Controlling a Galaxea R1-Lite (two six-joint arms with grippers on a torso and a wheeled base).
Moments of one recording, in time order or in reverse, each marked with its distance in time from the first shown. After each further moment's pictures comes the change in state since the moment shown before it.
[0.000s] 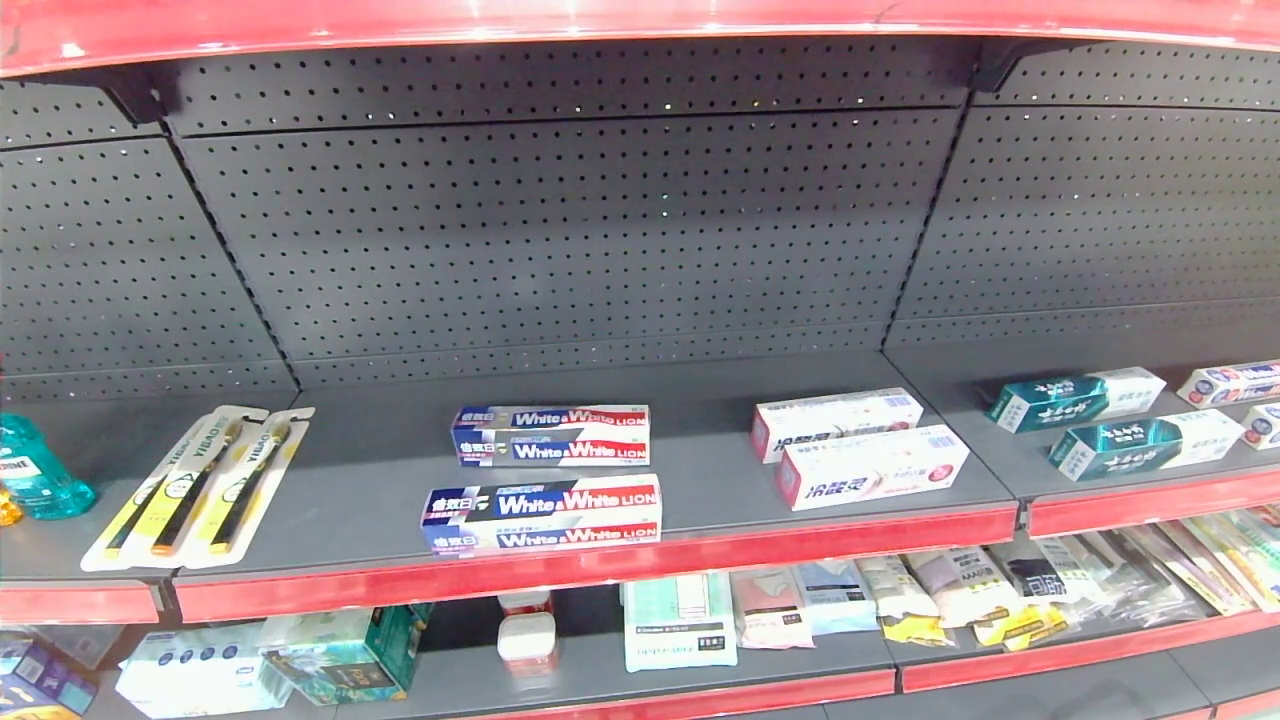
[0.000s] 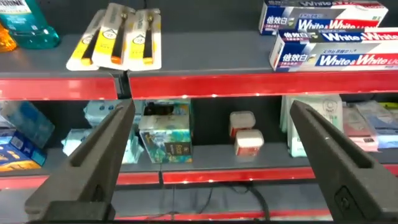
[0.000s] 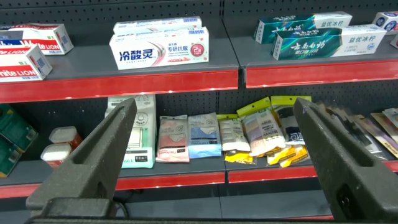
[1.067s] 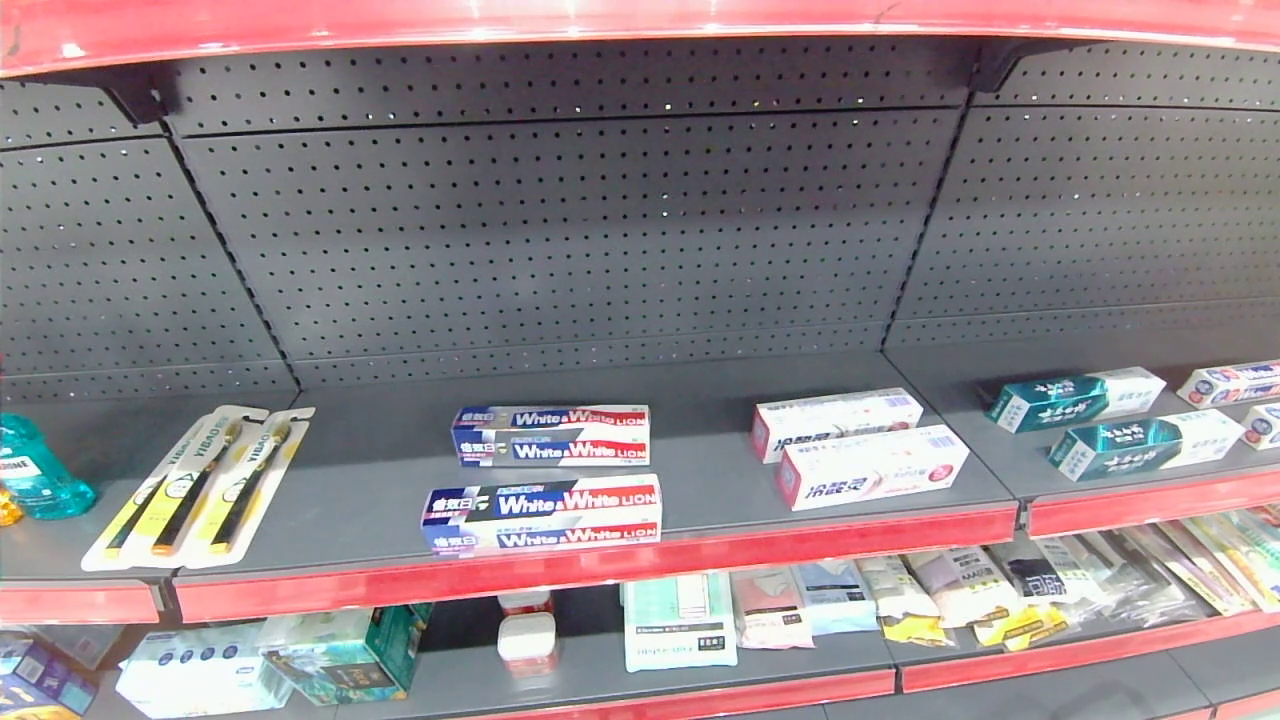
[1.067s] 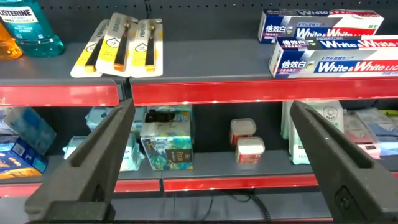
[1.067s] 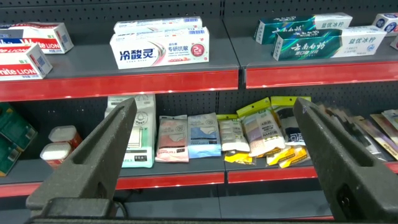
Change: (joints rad) left arm -0.001 -0.037 0.007 -0.002 0.003 0.001; right arm 0.002 0.000 0.000 0.000 0.001 -0.006
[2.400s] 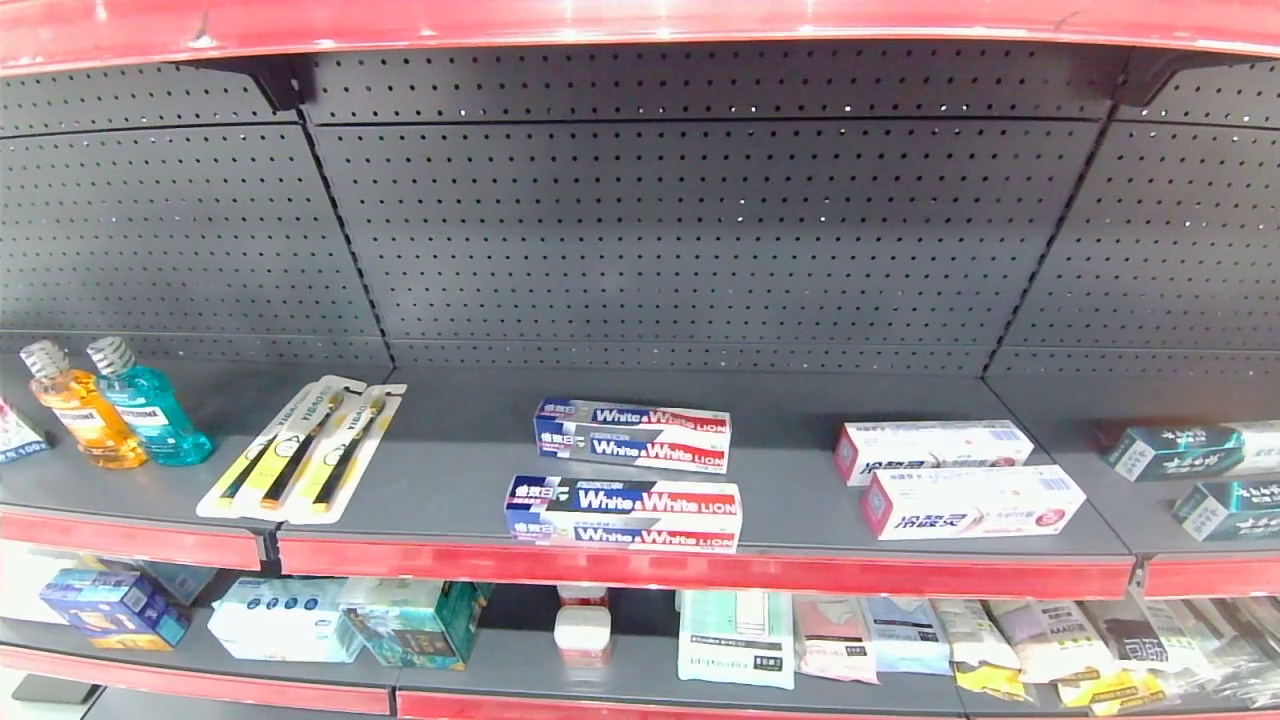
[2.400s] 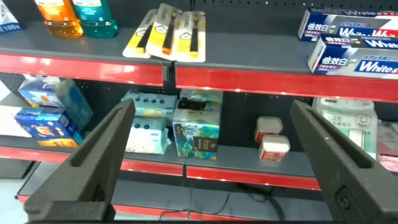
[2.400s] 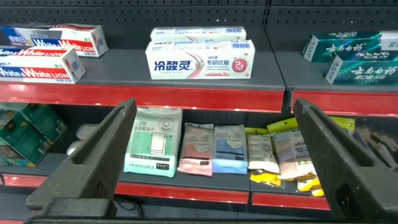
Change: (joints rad) left arm 0.000 0.002 0.000 0.000 0.000 -0.001; right arm 0.000 0.000 0.000 0.000 0.000 0.001
